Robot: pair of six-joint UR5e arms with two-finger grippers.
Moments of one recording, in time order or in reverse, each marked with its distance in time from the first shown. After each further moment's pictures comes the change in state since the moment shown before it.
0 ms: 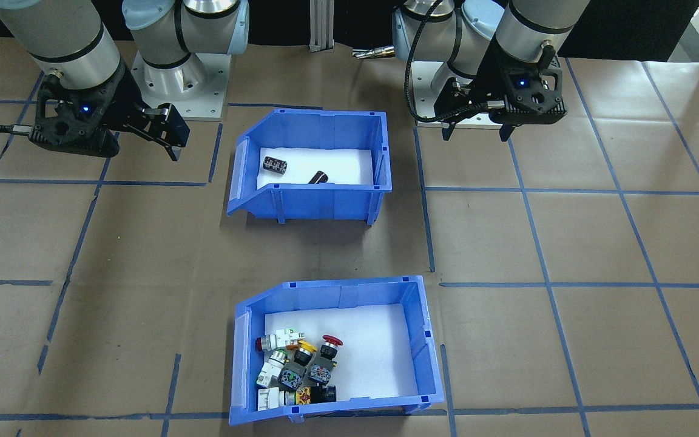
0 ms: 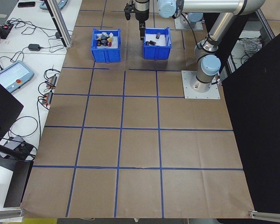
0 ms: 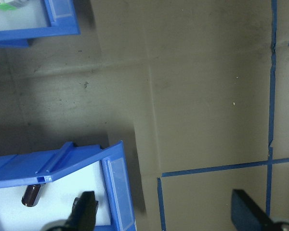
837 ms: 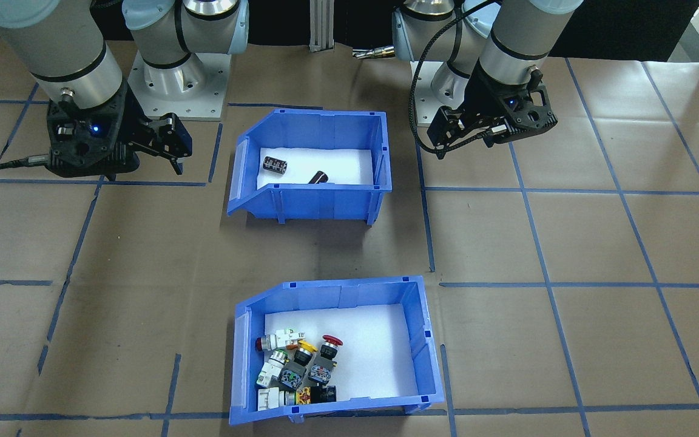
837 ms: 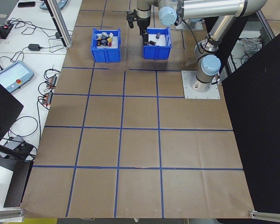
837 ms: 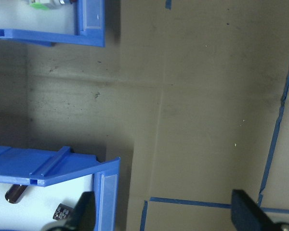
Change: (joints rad) left arm -0.004 0.042 -0.167 0.126 0.002 -0.312; right arm 0.010 0.049 -0.015 -0.077 0.004 -0.277
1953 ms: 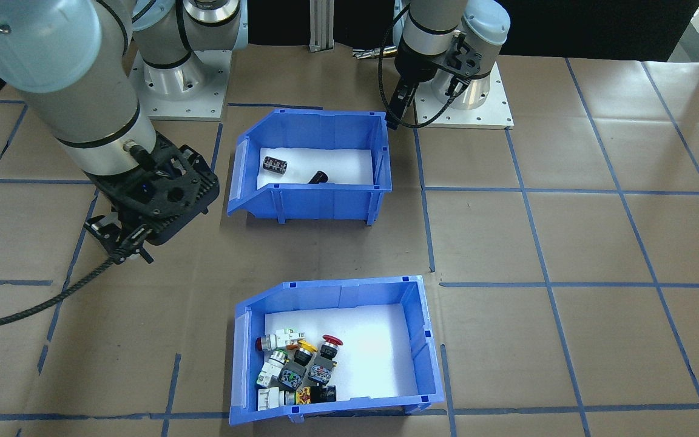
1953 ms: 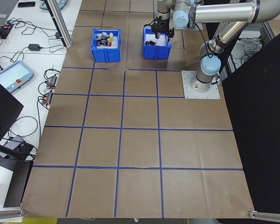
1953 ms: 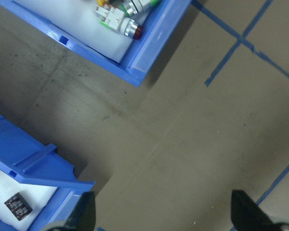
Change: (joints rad) left arm -0.261 0.155 -0.234 0.000 -0.046 -1.061; right arm 0.108 0.240 -0.294 -0.030 0.017 -0.656
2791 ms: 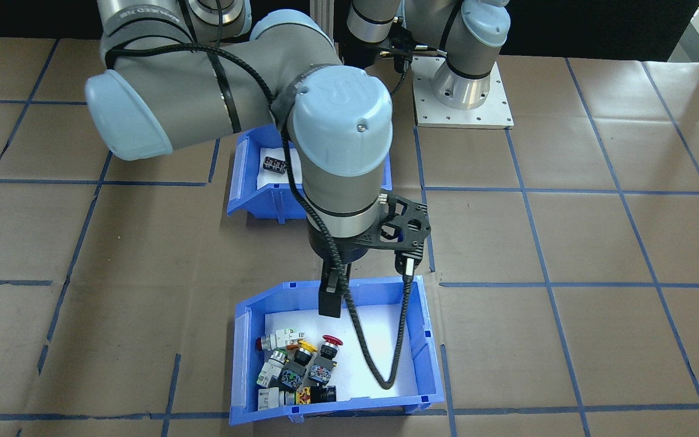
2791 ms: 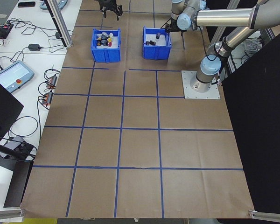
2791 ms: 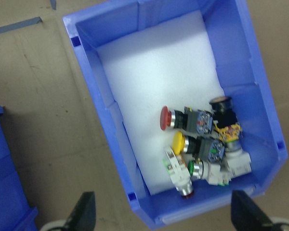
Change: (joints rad) left arm -0.265 0.011 -0.204 0.327 -0.126 -0.634; right arm 0.297 0.309 -0.302 -0.028 -0.019 -0.177
